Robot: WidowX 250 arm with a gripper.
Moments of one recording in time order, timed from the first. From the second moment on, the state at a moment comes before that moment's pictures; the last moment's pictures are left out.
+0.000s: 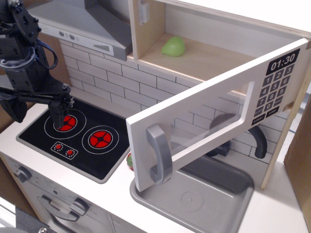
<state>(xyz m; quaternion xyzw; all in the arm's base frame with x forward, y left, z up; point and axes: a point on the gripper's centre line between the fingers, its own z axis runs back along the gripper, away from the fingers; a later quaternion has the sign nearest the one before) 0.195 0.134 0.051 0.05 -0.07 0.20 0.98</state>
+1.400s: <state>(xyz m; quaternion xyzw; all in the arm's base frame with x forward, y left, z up) 0.224 0.001 0.160 -0.05 -0.09 0.13 0.99</state>
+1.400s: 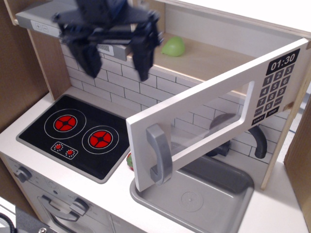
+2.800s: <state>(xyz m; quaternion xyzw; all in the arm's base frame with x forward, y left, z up) 0.238 -0.109 0.056 -0.04 -0.06 0.14 0.99</state>
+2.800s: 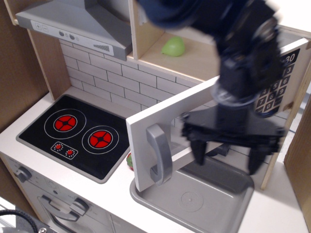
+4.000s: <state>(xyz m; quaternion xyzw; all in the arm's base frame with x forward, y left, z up) 0.315 0.006 0.033 -0.04 -0.14 0.19 0.97</state>
